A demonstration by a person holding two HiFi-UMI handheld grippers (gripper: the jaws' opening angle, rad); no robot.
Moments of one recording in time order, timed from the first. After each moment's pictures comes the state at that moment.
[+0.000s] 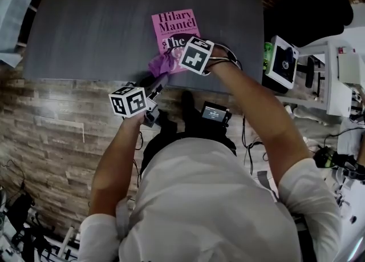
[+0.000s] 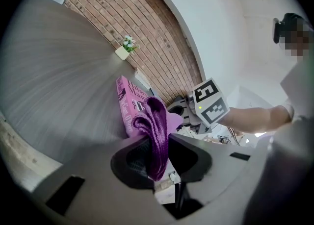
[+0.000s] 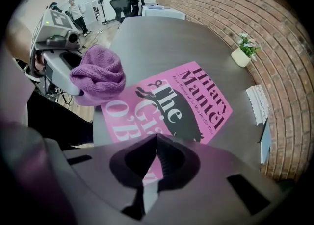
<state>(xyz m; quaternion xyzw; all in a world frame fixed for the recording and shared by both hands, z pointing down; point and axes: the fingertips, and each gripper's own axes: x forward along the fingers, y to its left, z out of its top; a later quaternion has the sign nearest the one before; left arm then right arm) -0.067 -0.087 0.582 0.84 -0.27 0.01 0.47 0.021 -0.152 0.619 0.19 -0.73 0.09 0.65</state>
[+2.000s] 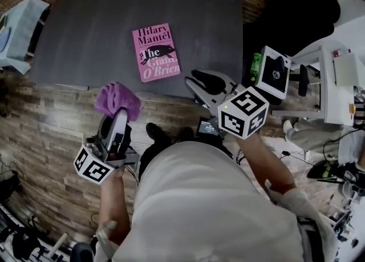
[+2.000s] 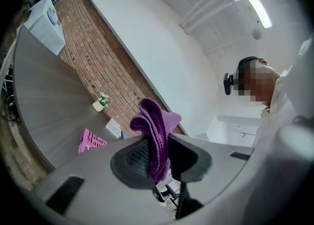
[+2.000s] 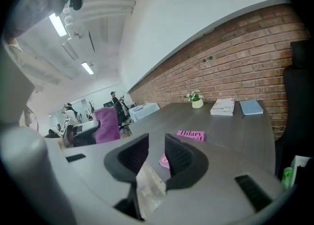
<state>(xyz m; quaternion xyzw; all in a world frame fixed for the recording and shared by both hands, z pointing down) -0.089 0.026 0.347 0.85 -0.35 -0.24 0.33 0.089 -0.031 0.372 0.36 -0.90 0.22 0.12</state>
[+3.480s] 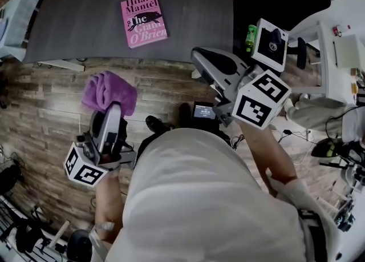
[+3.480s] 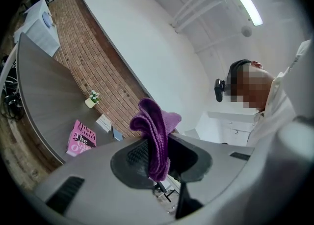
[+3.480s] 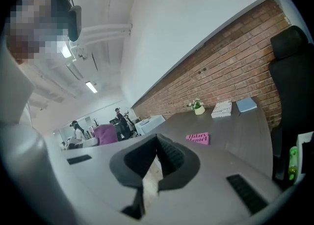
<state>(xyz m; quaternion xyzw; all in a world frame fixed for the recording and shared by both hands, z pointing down) -0.052 0.130 0.305 0.86 -0.32 -0.24 0.31 0.127 0.056 0.315 0.37 -0.90 0.24 0.02</state>
